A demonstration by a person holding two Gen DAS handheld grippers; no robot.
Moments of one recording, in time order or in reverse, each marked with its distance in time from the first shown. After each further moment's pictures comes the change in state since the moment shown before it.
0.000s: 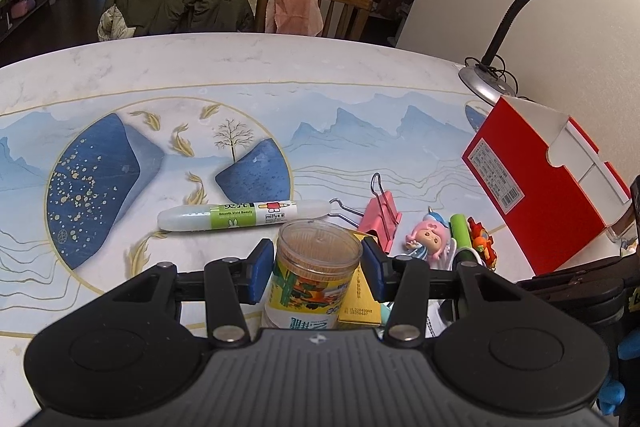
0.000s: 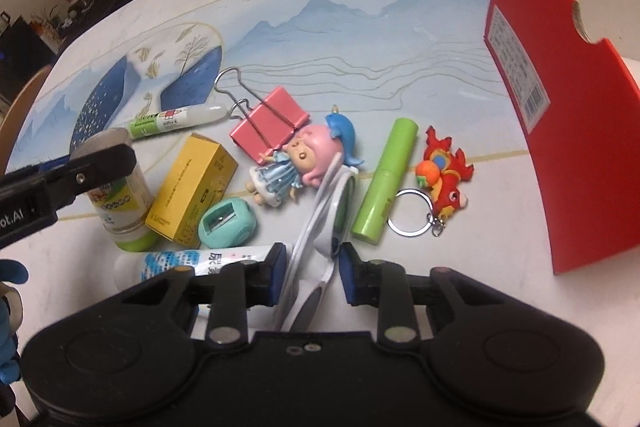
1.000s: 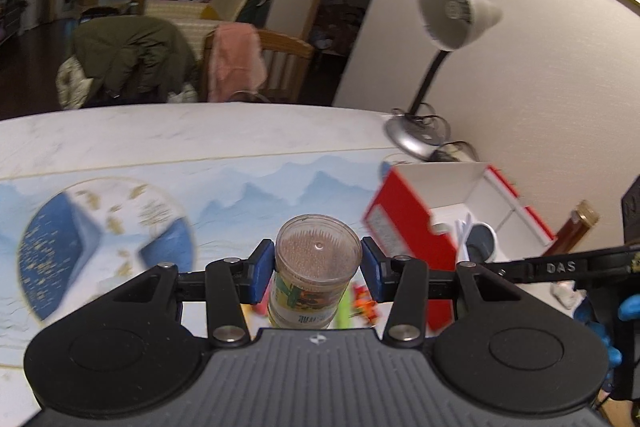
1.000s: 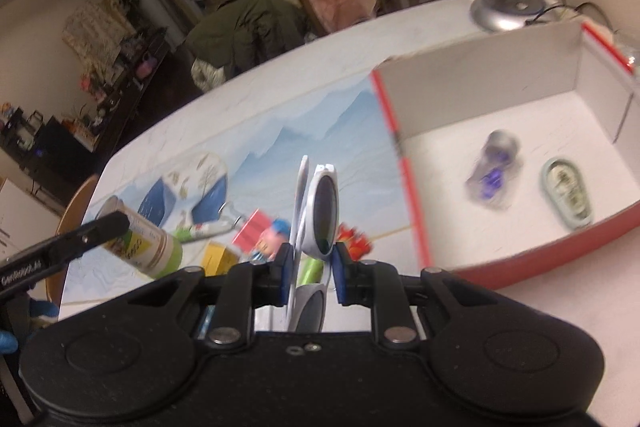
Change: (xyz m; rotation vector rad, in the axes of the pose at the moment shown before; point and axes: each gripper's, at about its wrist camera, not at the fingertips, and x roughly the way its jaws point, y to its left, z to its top) left arm -0.063 -0.091 0.051 0.049 -0.116 -0.133; right arm -0.131 -0.092 0.020 0.129 -0.243 0.130
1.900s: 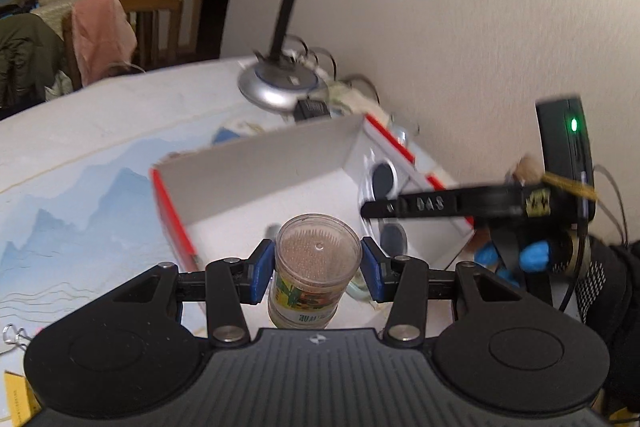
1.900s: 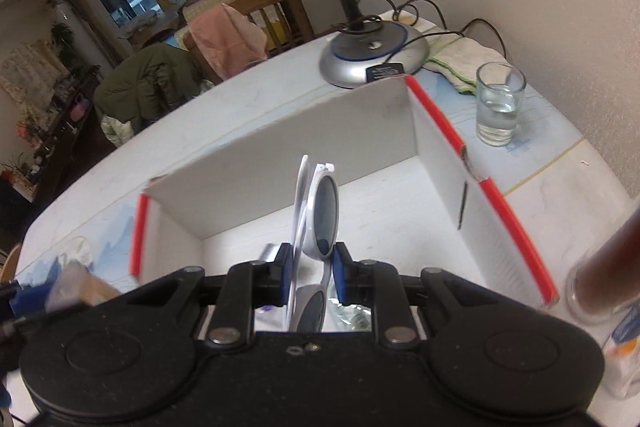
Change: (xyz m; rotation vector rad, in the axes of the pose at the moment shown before) left arm 0.147 -0.194 0.031 0.169 0.227 -0.156; right arm 0.004 -0.172 0.076 0.084 -0.047 -0.167
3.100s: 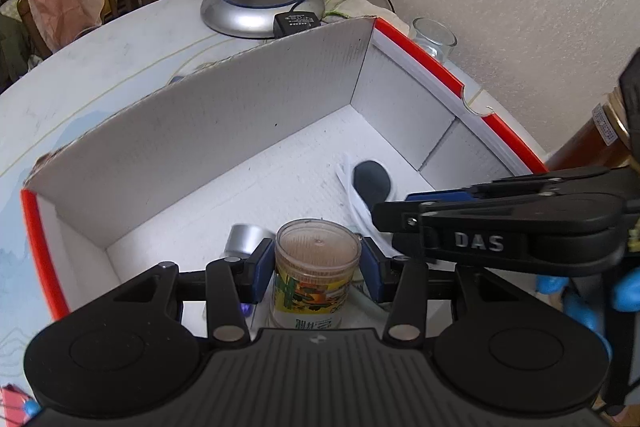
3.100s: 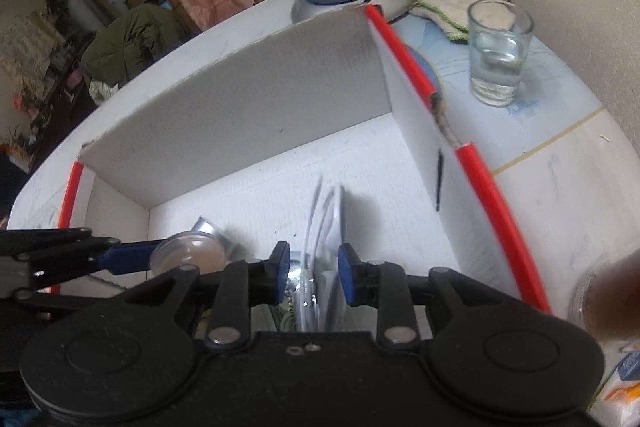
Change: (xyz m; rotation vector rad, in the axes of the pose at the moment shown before) left arm 0.142 -0.028 0.025 0.108 0.229 0.092; right arm 0.038 -0.045 -0.002 0.001 0.116 0.018
